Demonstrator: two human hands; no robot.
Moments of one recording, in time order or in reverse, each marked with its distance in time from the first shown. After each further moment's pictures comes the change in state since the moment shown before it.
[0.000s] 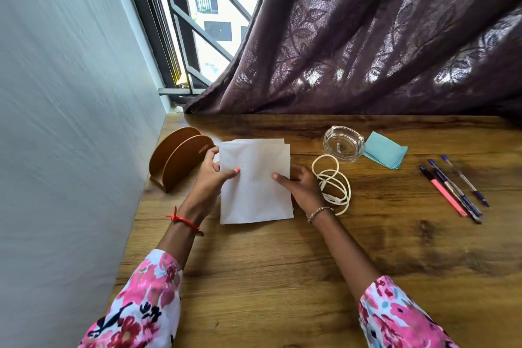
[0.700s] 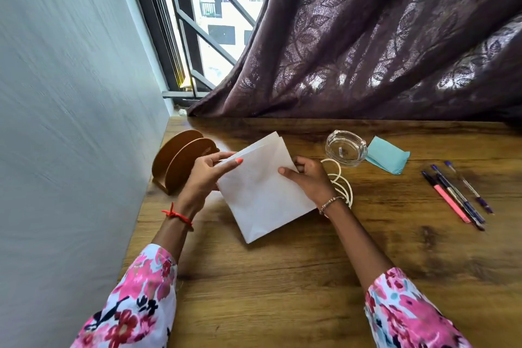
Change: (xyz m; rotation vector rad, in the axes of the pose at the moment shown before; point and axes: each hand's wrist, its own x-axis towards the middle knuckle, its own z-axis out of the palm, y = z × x) left_hand 0.002 0.014 -0.009 0.254 0.057 0.099; right_hand 0.010 -0.022 -0.017 -0.054 -0.200 -0.201
